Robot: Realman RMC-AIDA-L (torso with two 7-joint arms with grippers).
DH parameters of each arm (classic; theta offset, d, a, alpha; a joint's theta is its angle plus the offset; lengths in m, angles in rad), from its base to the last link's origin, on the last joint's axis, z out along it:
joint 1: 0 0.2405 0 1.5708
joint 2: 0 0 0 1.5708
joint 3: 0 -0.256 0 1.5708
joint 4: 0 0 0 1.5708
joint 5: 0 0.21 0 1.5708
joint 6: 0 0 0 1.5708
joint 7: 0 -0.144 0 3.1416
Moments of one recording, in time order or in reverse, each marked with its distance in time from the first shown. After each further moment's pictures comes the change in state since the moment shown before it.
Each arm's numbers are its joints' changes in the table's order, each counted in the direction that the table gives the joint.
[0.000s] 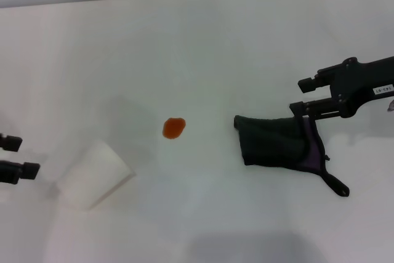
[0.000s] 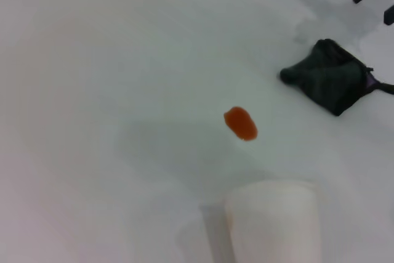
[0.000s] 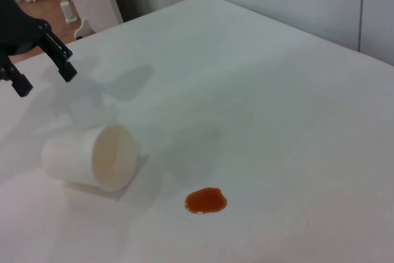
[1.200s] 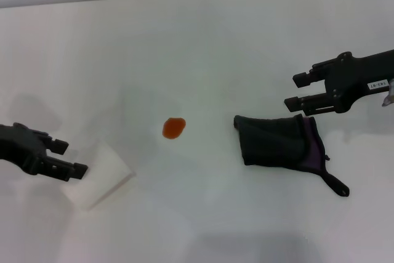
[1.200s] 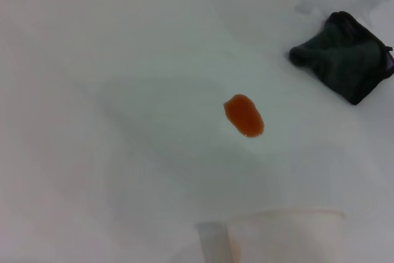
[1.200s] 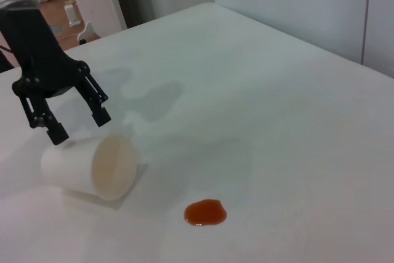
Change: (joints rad) left arm -0.076 0.058 0.000 0.201 0.082 0.227 0.118; right arm 0.013 0.000 0.012 0.002 0.012 -0.016 0.008
